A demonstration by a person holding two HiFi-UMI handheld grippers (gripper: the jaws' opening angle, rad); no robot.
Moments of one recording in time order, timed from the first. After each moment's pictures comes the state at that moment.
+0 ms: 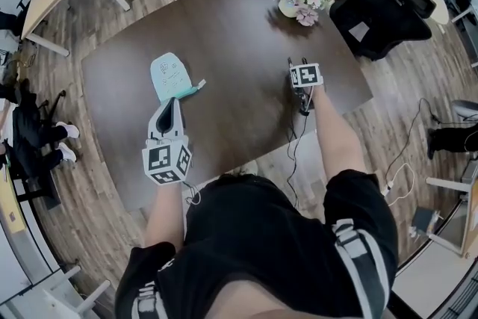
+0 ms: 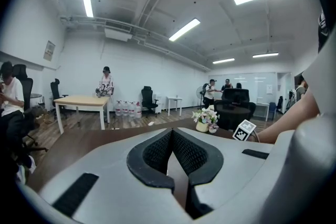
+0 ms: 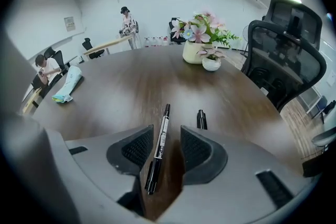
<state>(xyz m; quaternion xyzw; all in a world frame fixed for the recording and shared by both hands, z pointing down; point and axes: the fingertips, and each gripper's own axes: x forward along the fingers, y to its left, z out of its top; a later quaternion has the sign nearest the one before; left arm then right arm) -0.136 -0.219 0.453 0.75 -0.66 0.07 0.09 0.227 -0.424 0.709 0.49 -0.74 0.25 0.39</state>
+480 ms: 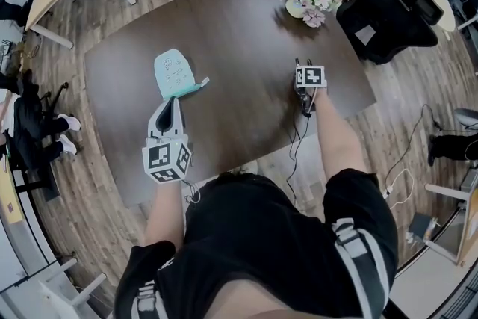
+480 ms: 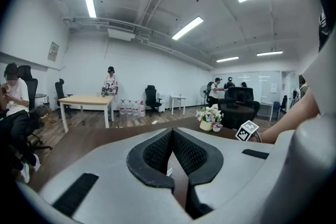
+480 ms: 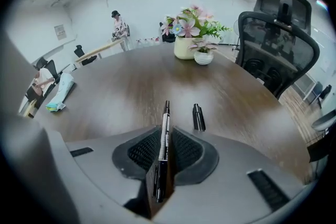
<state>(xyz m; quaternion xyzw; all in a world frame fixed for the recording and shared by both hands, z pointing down) -0.148 -0.216 0.459 0.73 -0.67 0.08 0.10 0.234 -0.430 0.723 0.52 -0.72 0.28 0.37</state>
